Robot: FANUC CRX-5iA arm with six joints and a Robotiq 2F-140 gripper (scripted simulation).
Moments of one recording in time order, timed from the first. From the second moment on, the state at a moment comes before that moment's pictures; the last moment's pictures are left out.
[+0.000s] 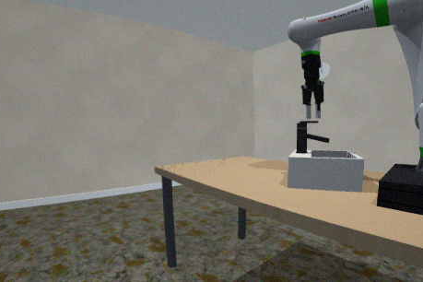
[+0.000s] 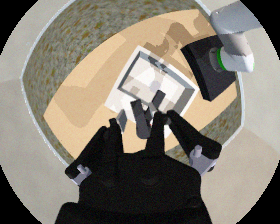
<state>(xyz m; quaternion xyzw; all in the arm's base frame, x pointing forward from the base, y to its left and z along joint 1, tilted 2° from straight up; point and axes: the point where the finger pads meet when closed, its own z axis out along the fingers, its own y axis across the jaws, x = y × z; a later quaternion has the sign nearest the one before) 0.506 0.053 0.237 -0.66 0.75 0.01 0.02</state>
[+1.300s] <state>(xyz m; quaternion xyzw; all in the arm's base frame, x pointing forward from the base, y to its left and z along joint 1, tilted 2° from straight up) 0.506 0.053 0.211 -0.66 0.75 0.01 0.02</state>
